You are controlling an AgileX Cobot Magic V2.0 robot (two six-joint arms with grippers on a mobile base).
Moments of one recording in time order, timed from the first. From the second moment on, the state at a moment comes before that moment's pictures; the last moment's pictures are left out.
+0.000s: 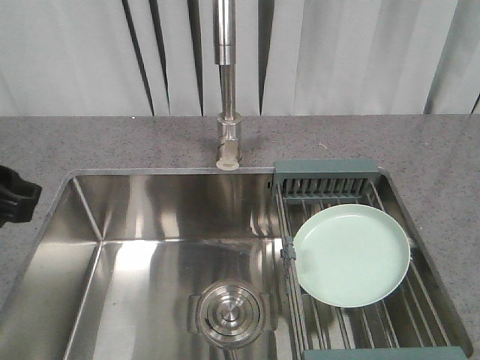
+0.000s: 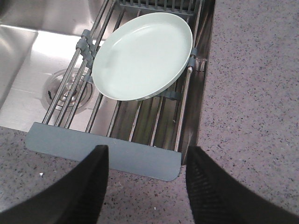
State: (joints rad) left arm -0.26 1.05 -1.06 0.04 0.93 0.01; right arm 0.07 0.42 -0.69 0.14 1.10 -0.14
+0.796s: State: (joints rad) left arm -0.12 1.55 -1.21 -0.98 0.91 1.30; right arm 0.07 0.42 -0.69 0.14 1.10 -0.14
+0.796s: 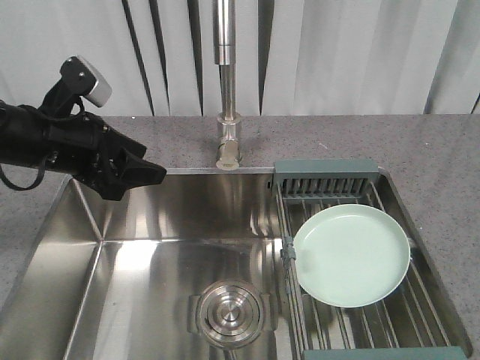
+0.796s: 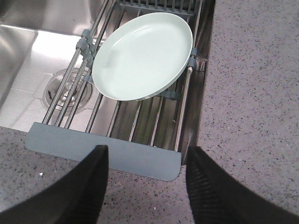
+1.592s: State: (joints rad) left arm -0.20 1.84 -1.21 -1.38 0.96 1.89; right arm 0.07 0.42 -0.69 0.14 1.10 -0.14
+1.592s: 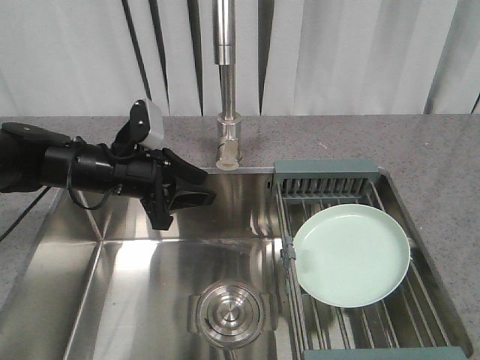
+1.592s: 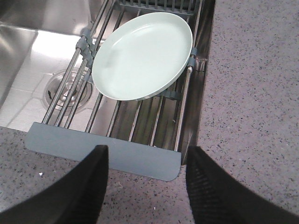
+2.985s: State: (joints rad) left arm -0.29 2.06 -1.60 -1.43 0.70 1.97; right arm 0.07 0.42 -0.69 0.14 1.11 -0.14
